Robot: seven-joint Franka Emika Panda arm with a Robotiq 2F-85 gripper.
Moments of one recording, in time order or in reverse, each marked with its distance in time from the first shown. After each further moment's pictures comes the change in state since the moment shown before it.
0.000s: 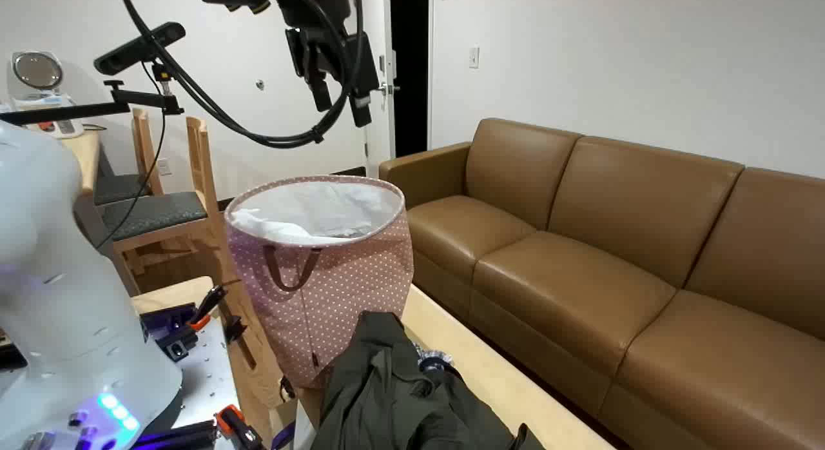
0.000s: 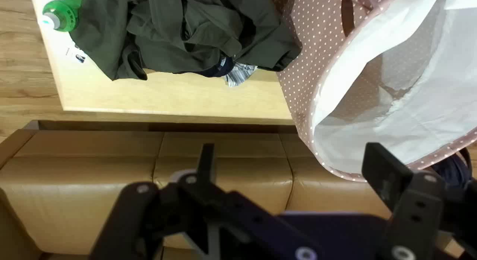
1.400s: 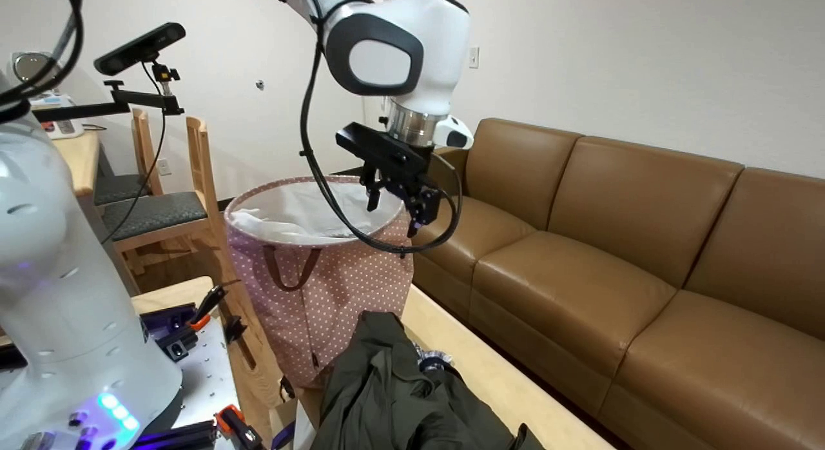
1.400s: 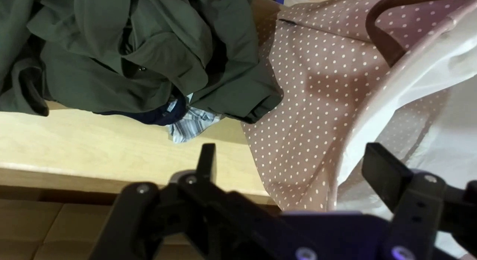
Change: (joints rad) arm 0.167 0.704 -0.143 0.145 0.237 0.186 -0.368
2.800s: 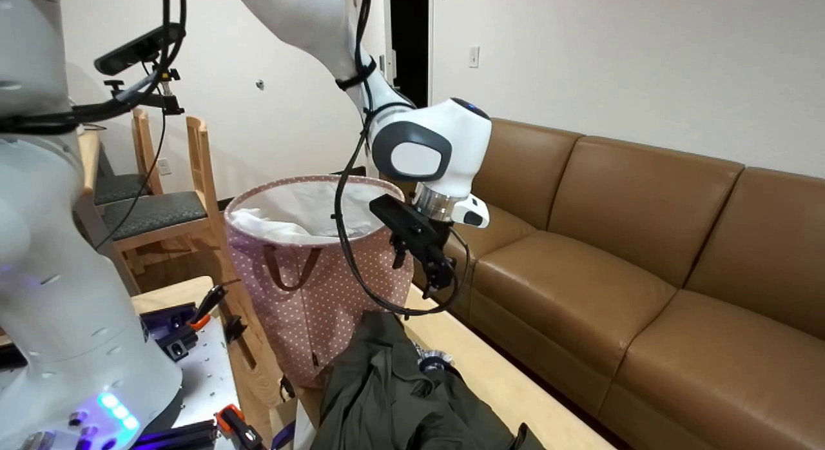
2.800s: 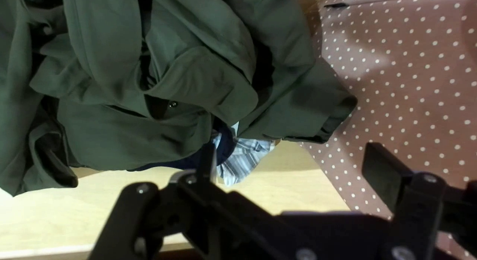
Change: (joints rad) arm -0.209 0.381 0.222 0.105 0.024 0.199 0.187
